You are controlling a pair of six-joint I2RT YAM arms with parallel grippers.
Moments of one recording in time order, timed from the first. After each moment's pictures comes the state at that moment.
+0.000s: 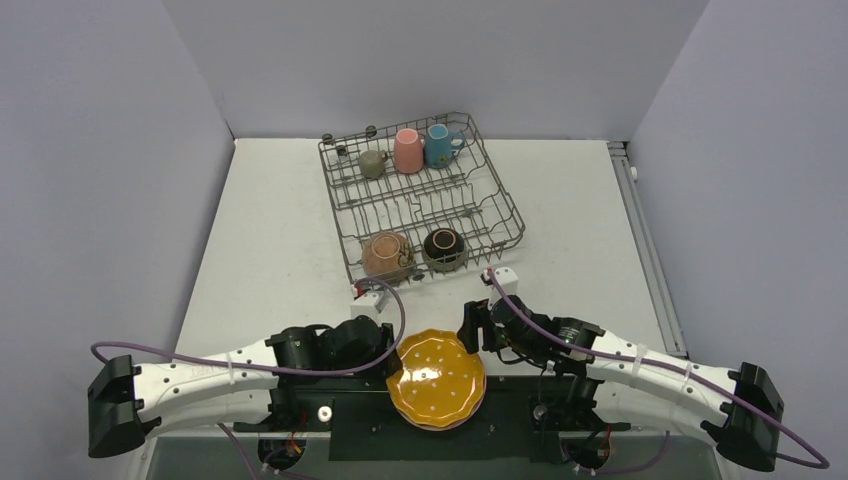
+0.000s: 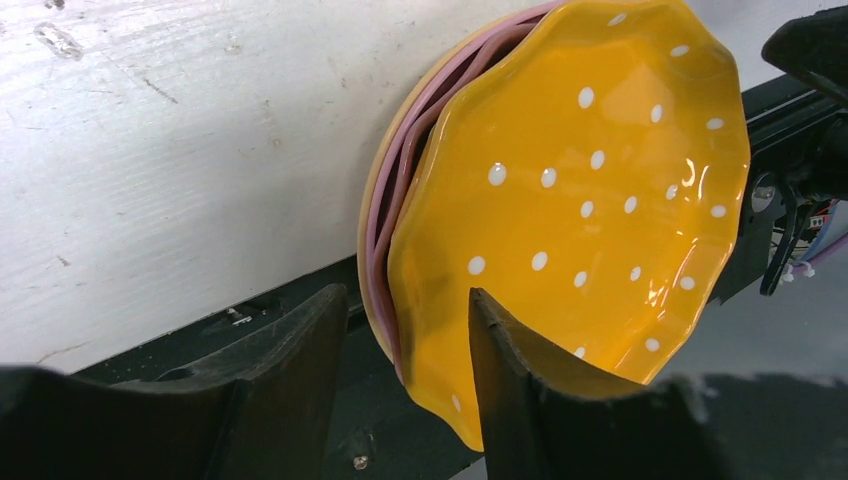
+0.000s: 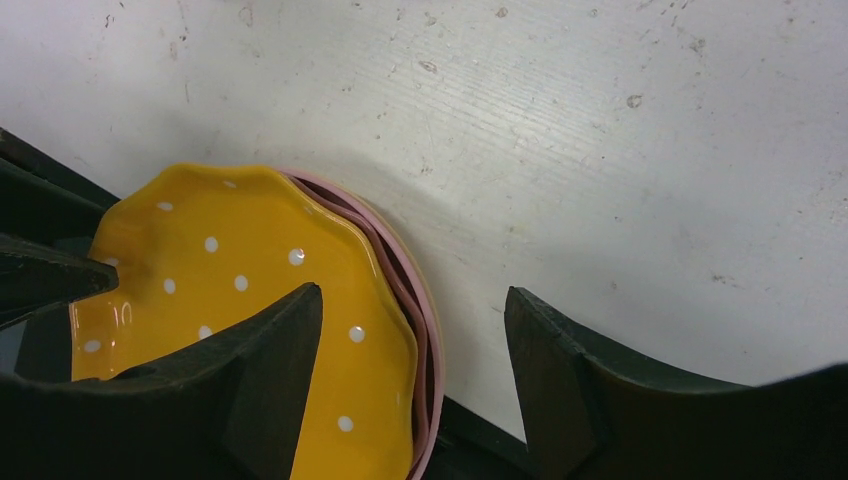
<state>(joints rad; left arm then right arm) -1.21 0.84 0.49 -0.53 -0.20 -1.00 1.04 0.88 0.53 -0.40 0.22 0.64</state>
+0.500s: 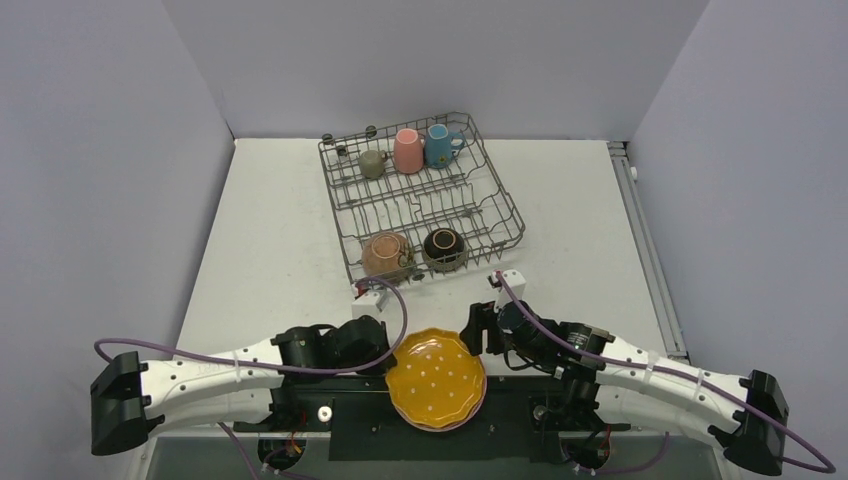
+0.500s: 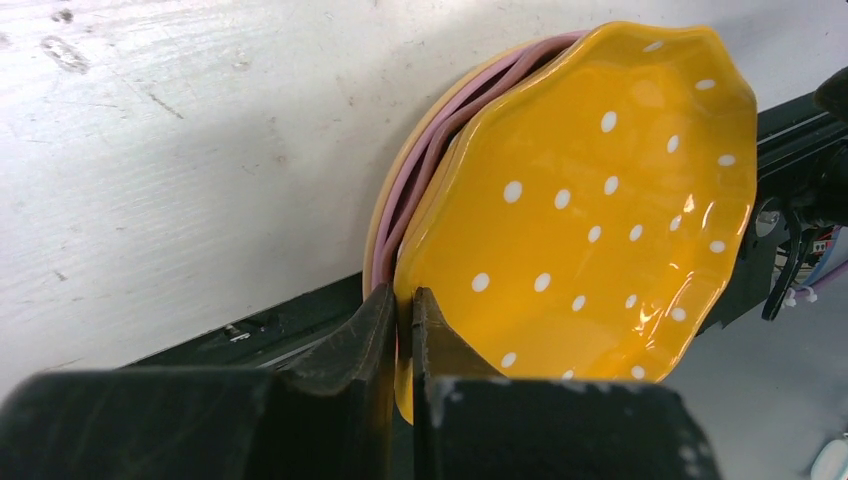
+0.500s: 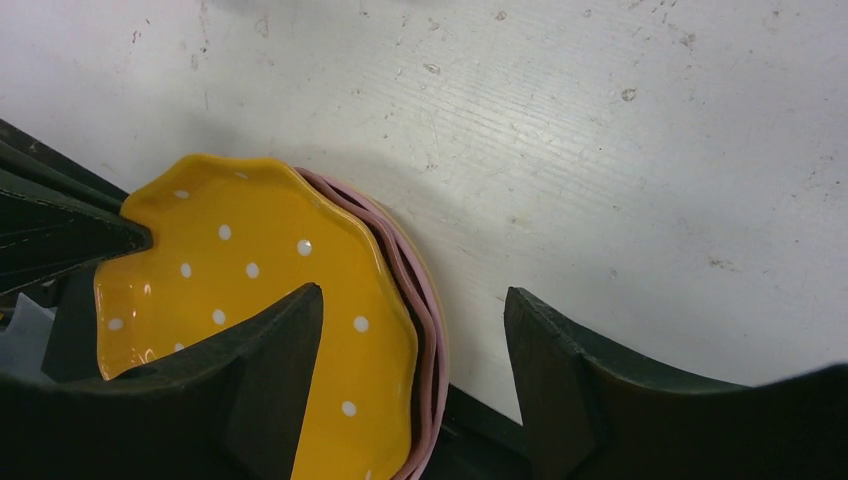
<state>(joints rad) -1.21 0.90 0.48 -0.46 -0.22 -1.03 1.08 0.81 0.51 -0.43 0.26 0.68</state>
